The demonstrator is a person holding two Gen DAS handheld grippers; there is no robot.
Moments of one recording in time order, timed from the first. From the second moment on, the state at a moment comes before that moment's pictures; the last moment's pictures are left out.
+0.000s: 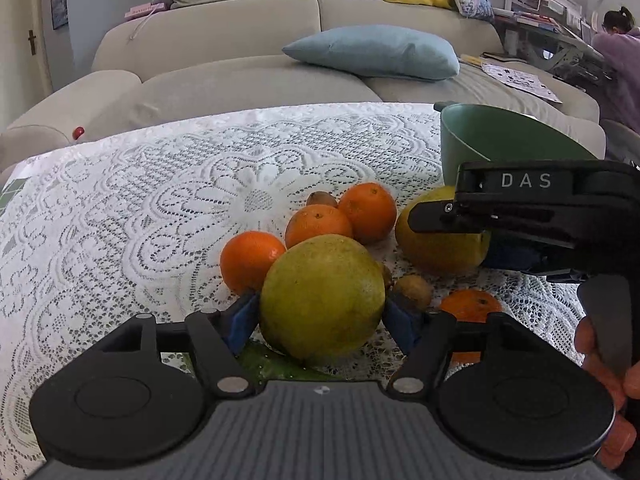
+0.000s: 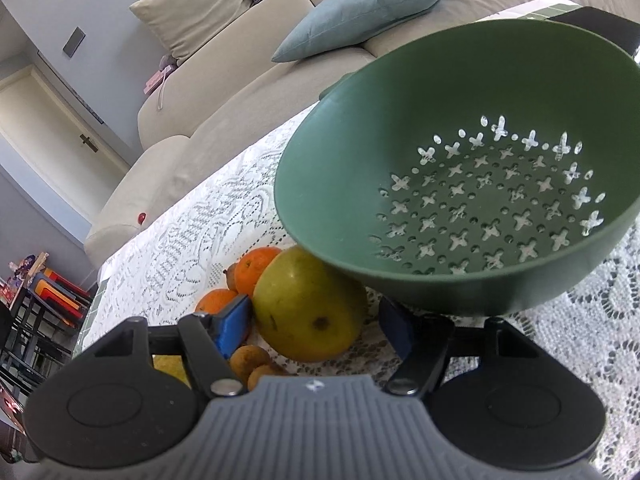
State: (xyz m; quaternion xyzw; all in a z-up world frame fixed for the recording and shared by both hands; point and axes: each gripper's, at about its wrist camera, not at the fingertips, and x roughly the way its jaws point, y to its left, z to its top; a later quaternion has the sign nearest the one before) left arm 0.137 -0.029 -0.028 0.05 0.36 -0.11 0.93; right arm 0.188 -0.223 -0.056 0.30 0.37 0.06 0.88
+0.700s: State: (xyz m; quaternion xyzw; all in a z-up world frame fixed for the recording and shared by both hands) left arm 0.132 -0.019 -0.023 -0.01 0.35 -0.09 0.93; right arm 0.174 -0.206 -0.044 0.22 0.34 0.09 0.91
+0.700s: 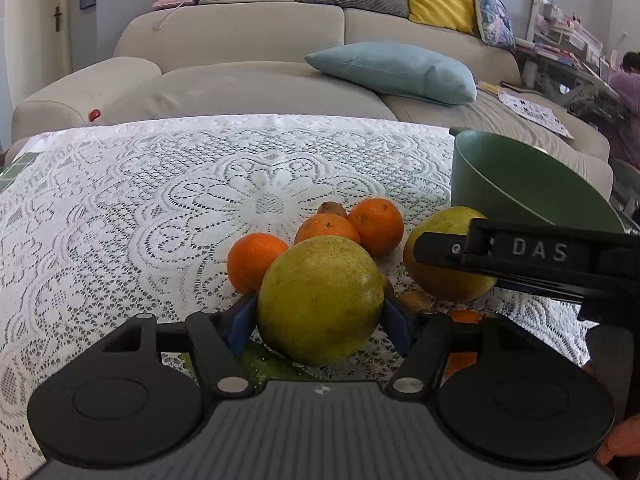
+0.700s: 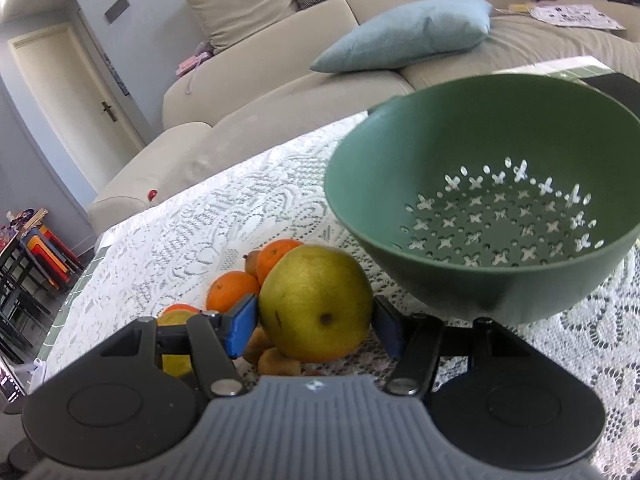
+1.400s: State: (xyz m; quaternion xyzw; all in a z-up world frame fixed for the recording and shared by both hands) left arm 0.110 -0.006 0.009 -0.07 0.28 -0.07 0.95; right arm 0.141 -0.220 -0.002 0.21 0.28 0.17 0.92
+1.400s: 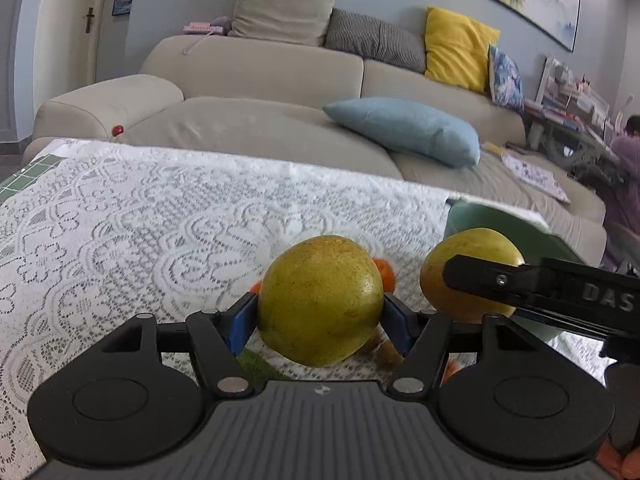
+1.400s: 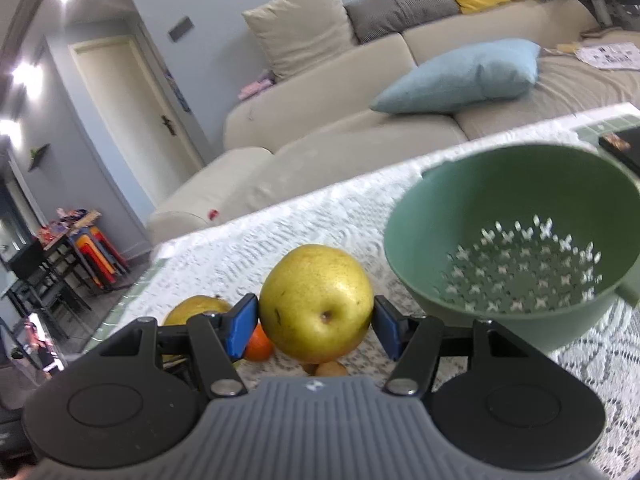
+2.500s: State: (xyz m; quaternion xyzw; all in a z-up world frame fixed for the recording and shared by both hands) left arm 0.216 -0.155 0.060 0.00 0.40 -0.20 0.89; right arm 0.212 -0.308 0.014 -0.06 0.39 0.12 0.91
